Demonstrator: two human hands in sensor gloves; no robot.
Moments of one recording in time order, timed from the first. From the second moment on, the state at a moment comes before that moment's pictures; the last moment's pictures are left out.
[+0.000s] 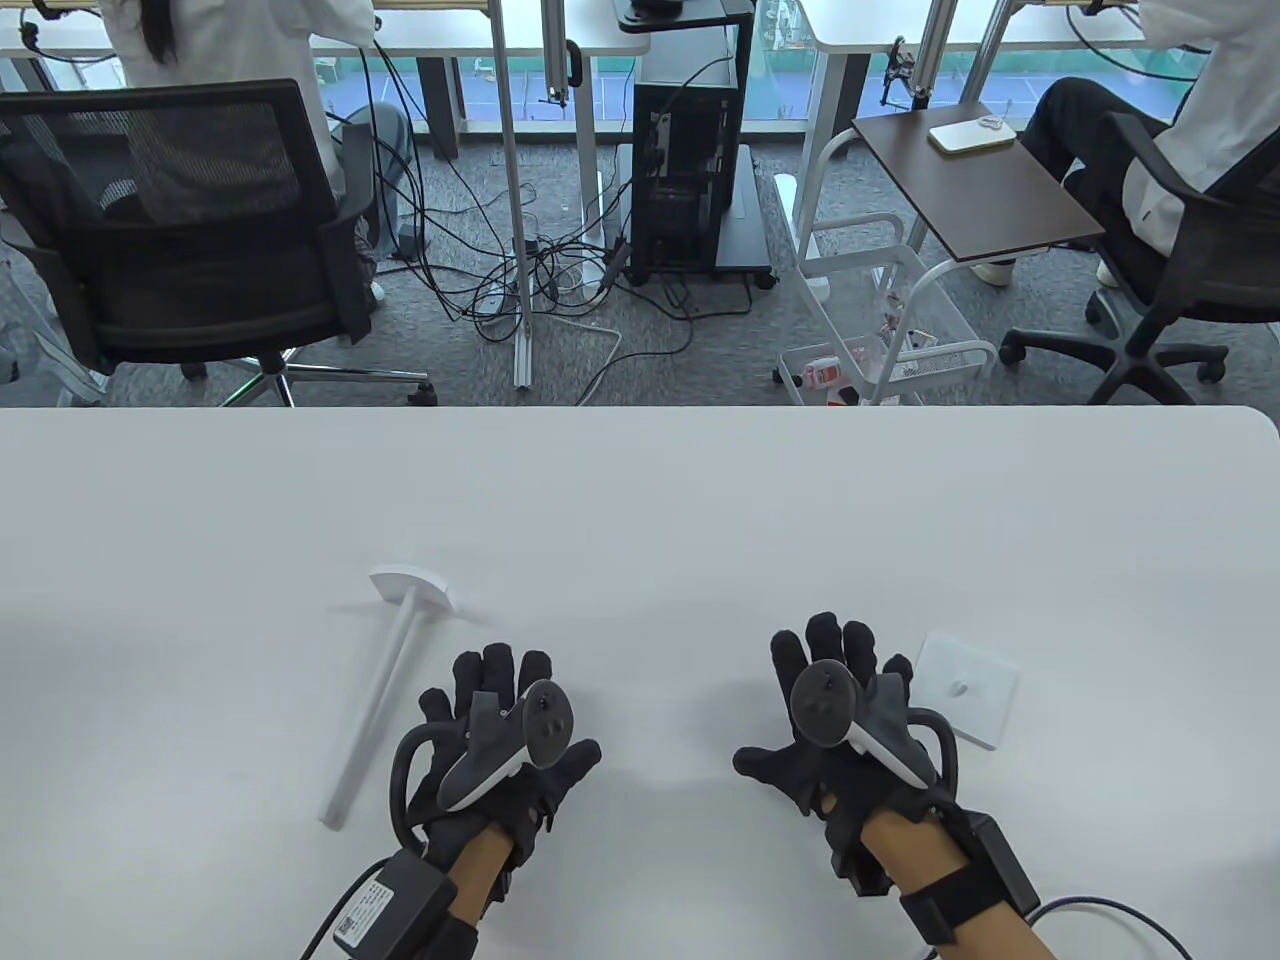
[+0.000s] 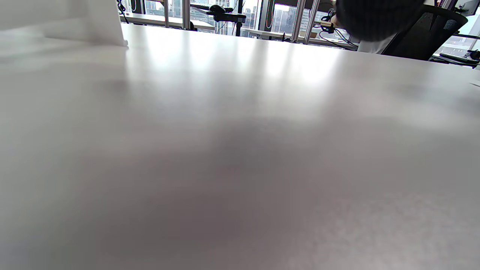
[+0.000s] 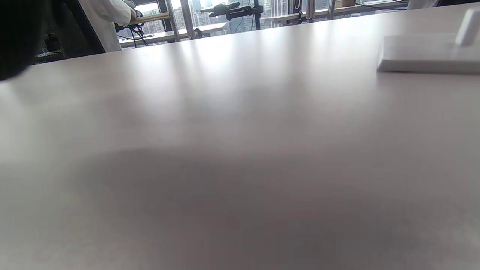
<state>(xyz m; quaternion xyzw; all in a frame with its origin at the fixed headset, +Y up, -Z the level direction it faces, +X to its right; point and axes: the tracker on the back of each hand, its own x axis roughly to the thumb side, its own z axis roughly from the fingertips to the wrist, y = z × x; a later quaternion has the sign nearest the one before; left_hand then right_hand) -0.138 -0.752 -0.285 -0.14 -0.02 0.00 0.99 0.173 -0.746 -0.304 0.01 0.13 0.99 0.07</state>
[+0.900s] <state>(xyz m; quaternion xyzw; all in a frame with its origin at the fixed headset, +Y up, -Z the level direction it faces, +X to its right) -0.138 -0.756 -0.283 -0.16 -0.01 -0.01 0.99 0.159 -0.748 -0.303 0.04 0.13 0.99 0.05</state>
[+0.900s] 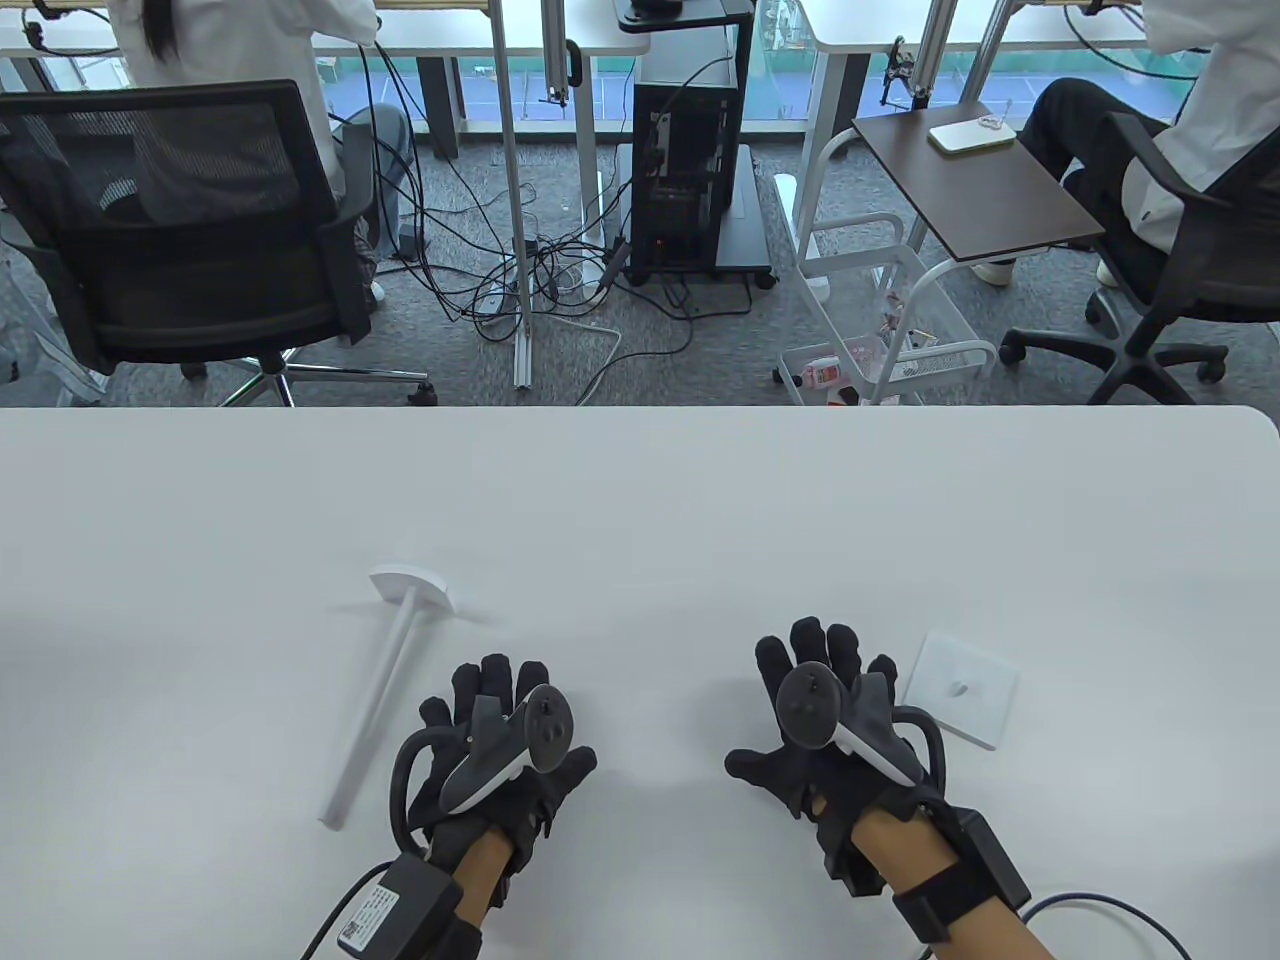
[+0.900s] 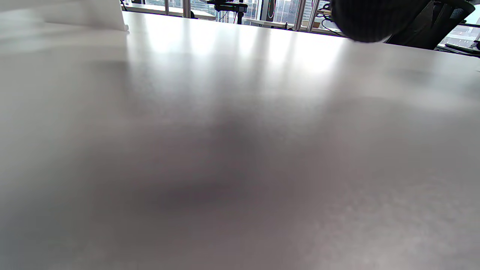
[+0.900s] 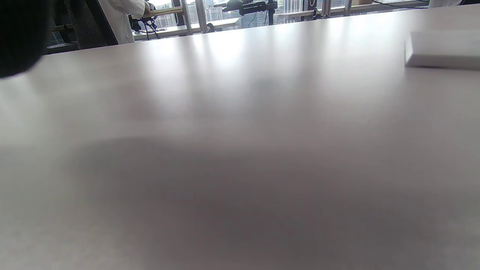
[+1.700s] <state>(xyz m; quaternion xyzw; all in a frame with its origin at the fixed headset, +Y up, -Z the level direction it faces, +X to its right) -0.141 -0.754 -0.284 -0.16 -0.02 0.00 0.99 0.153 -0.748 -0.307 0.04 0.15 0.99 0.04</state>
